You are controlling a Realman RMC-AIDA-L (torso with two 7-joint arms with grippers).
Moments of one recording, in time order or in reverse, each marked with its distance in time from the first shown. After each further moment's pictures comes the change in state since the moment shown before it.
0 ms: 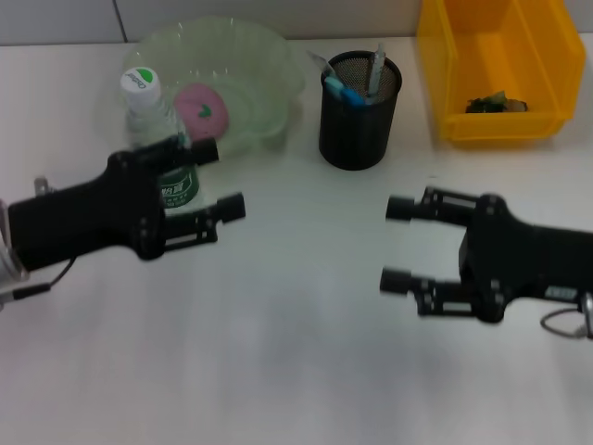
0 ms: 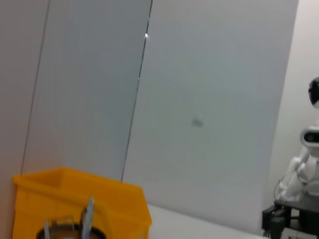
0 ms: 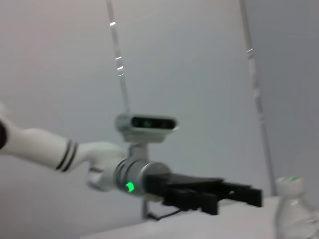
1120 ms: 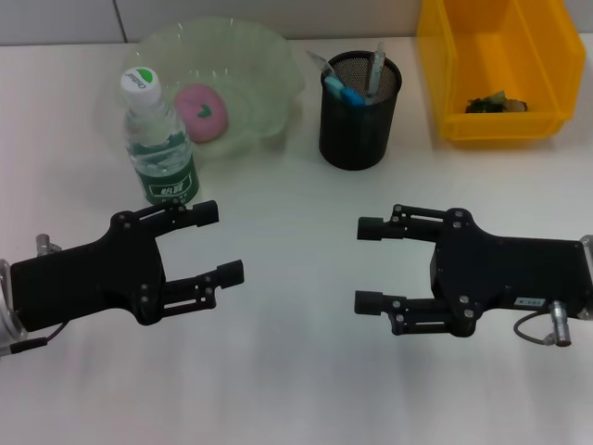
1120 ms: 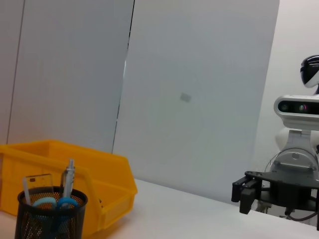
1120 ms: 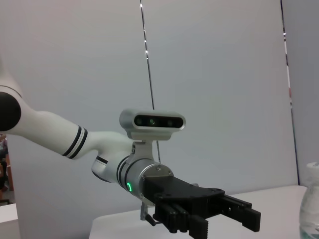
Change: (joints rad) left arm 0.082 -0.029 -0.025 -0.019 0.112 0.048 0.100; right arm 0.075 0.003 -0.001 0.096 -0.044 0.023 -0.082
